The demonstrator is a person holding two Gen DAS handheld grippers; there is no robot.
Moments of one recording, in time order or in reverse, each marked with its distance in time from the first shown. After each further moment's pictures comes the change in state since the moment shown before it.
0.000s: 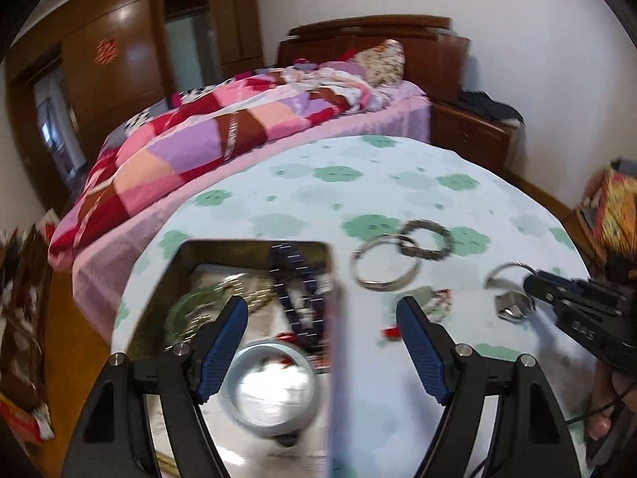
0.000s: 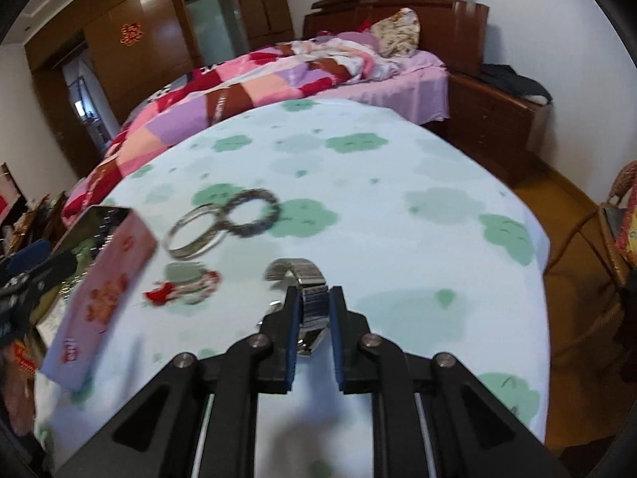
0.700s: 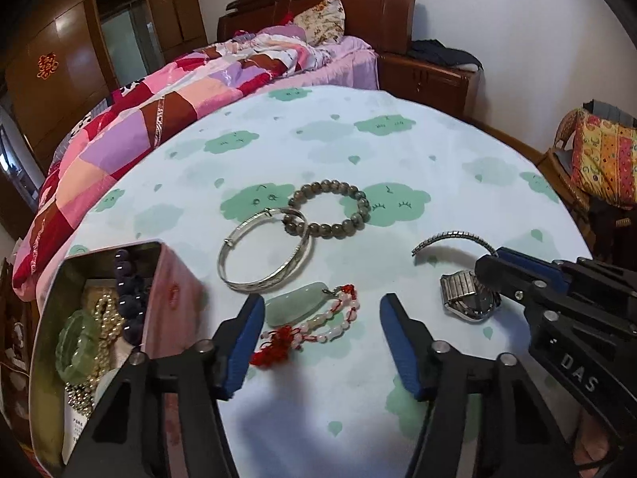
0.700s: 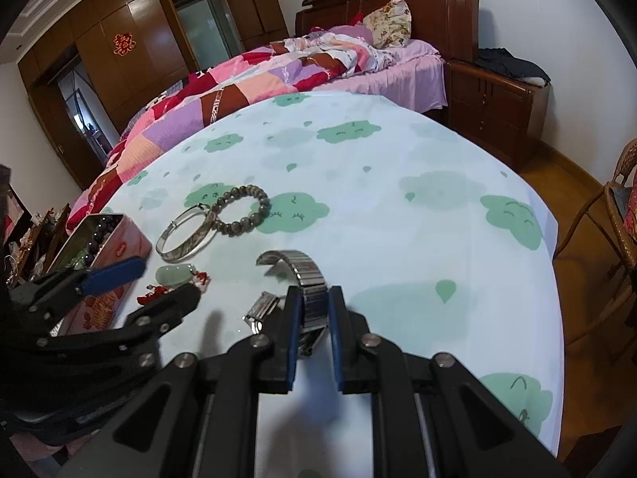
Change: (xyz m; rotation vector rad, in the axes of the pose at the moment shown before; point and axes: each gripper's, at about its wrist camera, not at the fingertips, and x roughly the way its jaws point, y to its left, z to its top) left arm 0.062 -0.079 0.002 0.131 0.141 -0.103; right arm 0.004 -0.015 -0.006 0.055 0.011 0.045
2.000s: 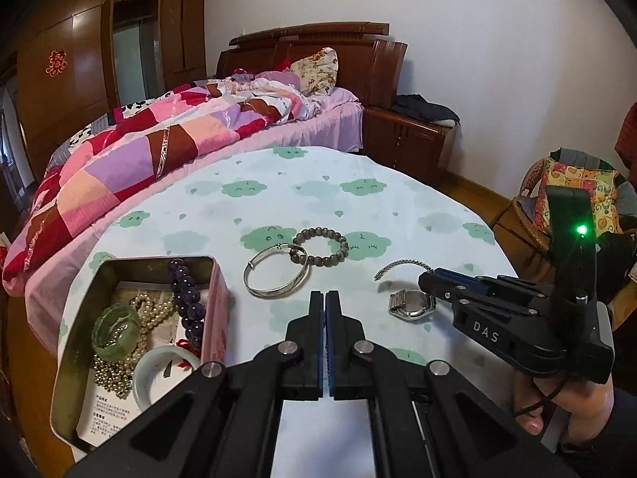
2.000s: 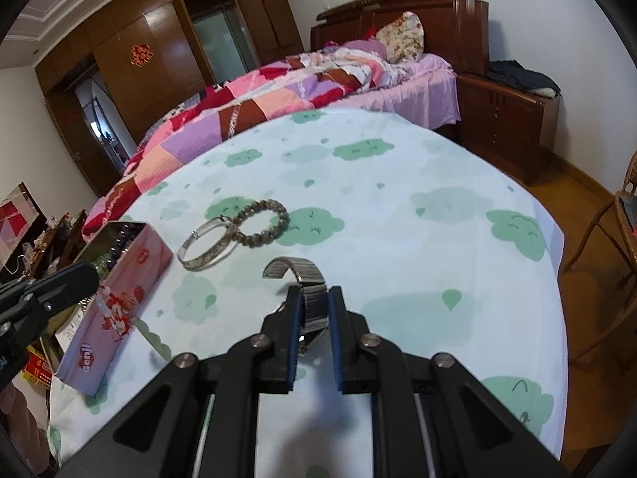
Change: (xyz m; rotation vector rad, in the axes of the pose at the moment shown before) left arm -0.092 0.024 -0.018 -0.068 -0.188 -0.106; right arm -0.012 0.008 -0.003 -0.024 -0.070 0.062
